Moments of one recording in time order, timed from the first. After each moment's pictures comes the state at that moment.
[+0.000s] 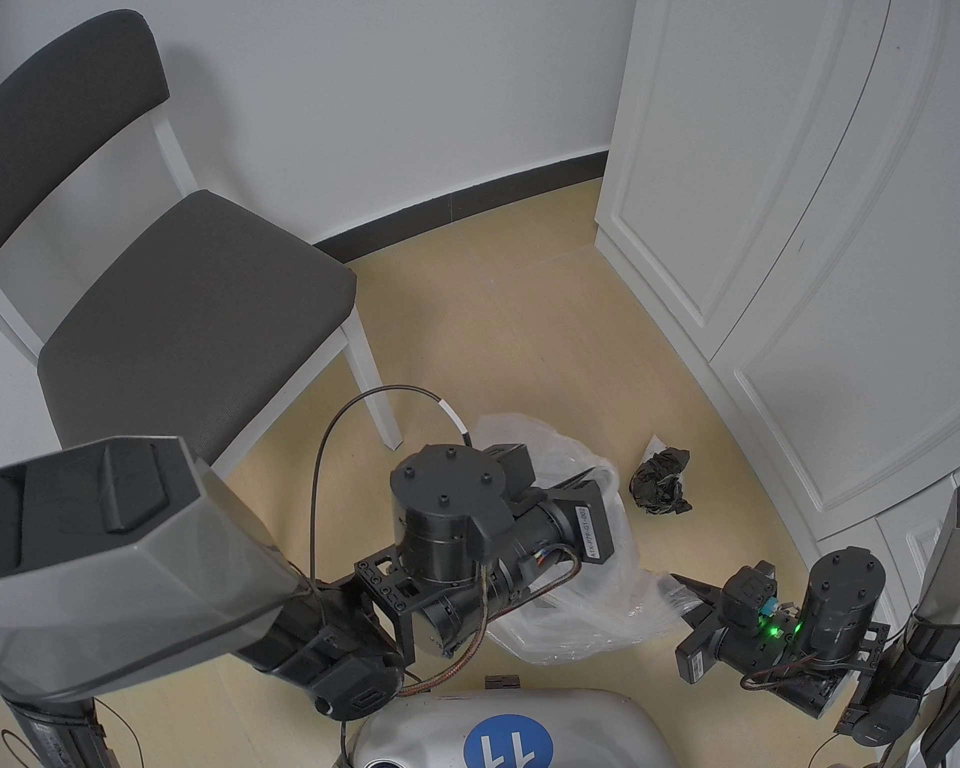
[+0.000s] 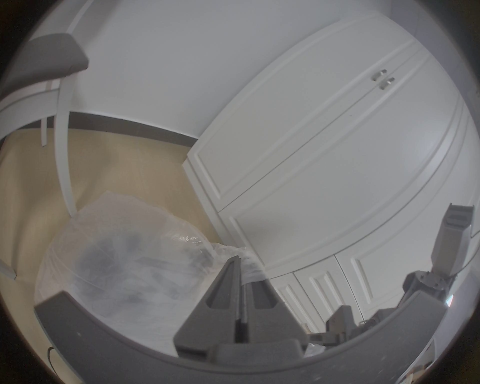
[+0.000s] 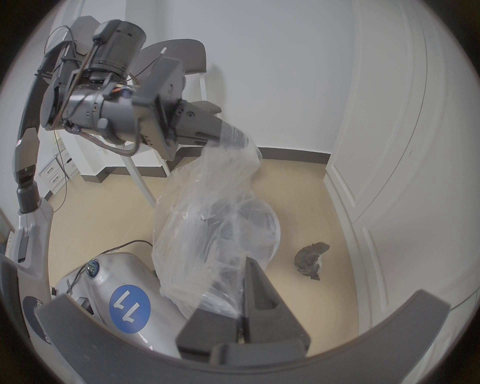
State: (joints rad) left arm -0.88 2.13 -0.88 -1.19 0.07 -0.49; right arm 0.71 1.87 -0.05 -1.55 -0.25 -0.23
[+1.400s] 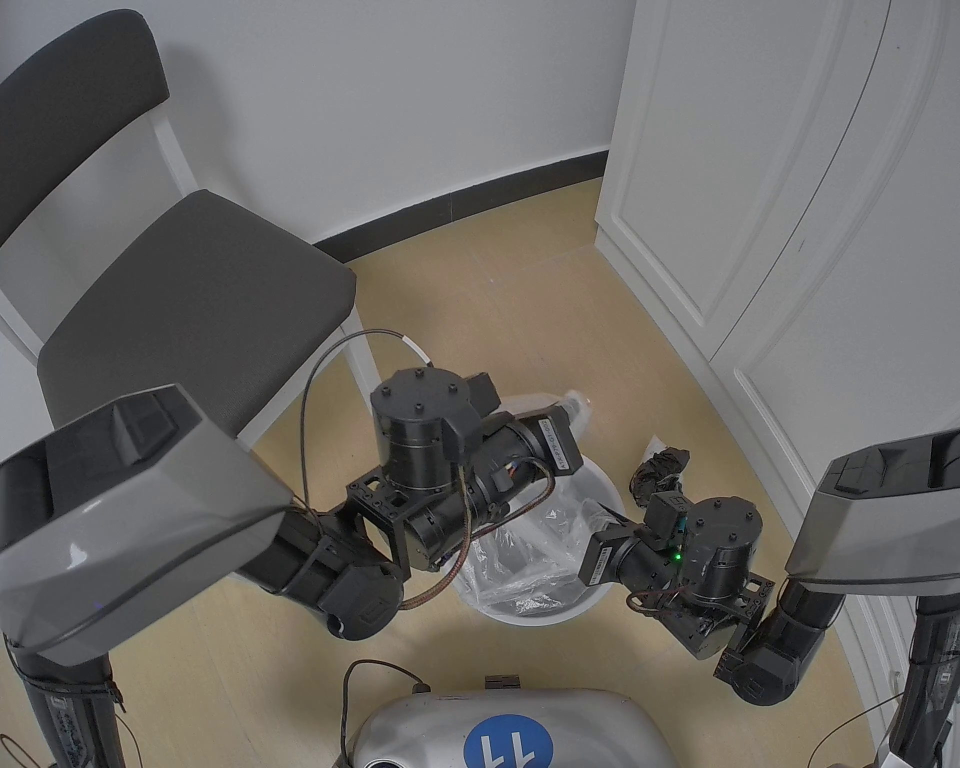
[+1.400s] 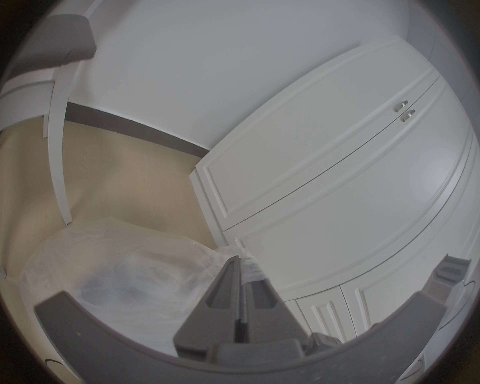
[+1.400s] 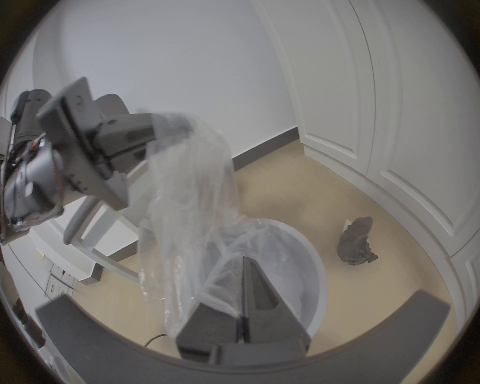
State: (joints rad) left arm -0.74 2.19 -1.08 -1.11 -0.02 -0.58; right arm 0.67 2.20 -0.52 -1.55 -0.29 0.29
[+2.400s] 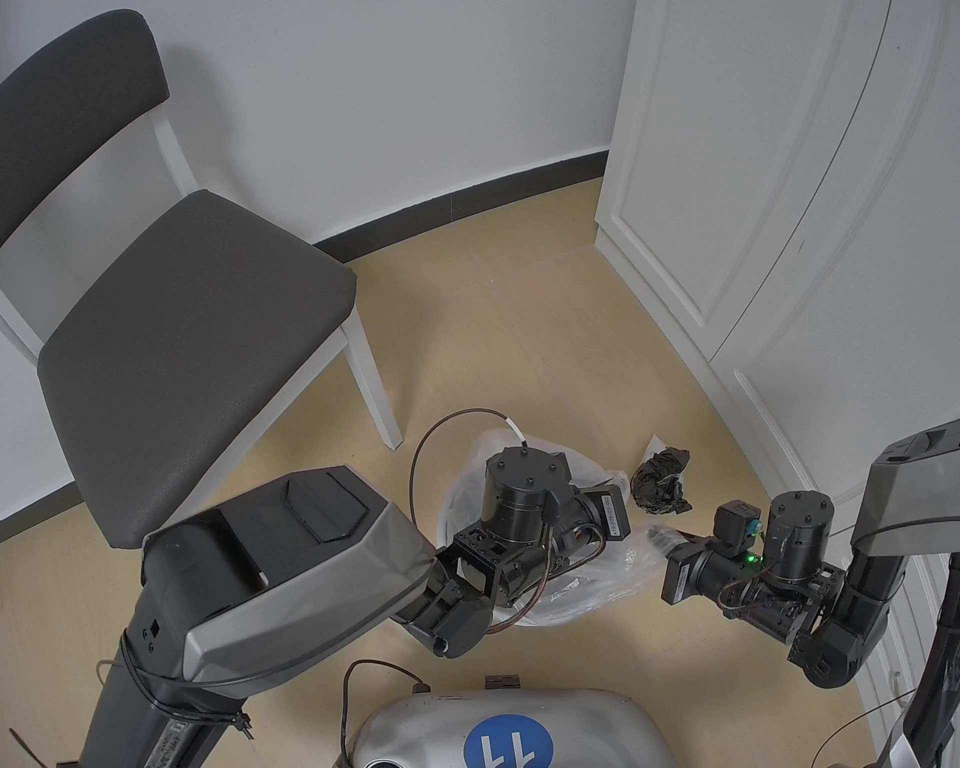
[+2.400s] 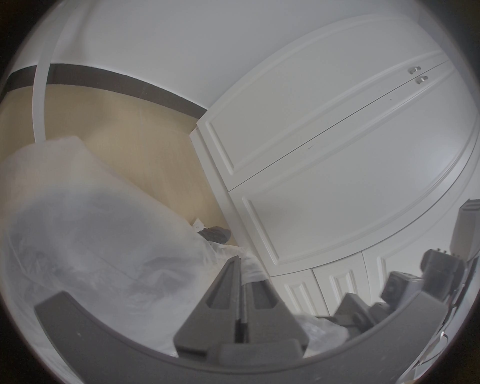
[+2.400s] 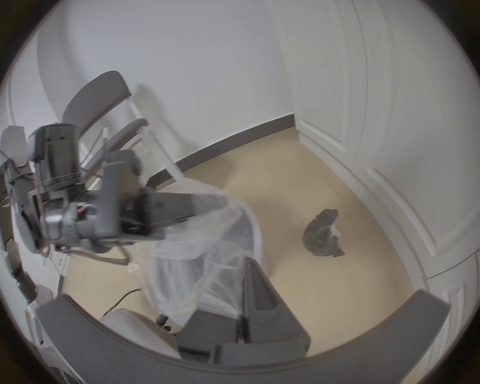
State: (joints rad) left arm -0.80 2.51 -1.35 -1.02 -0.05 -0.58; right arm 0.44 2.12 -0.30 -1.55 0.00 0.13
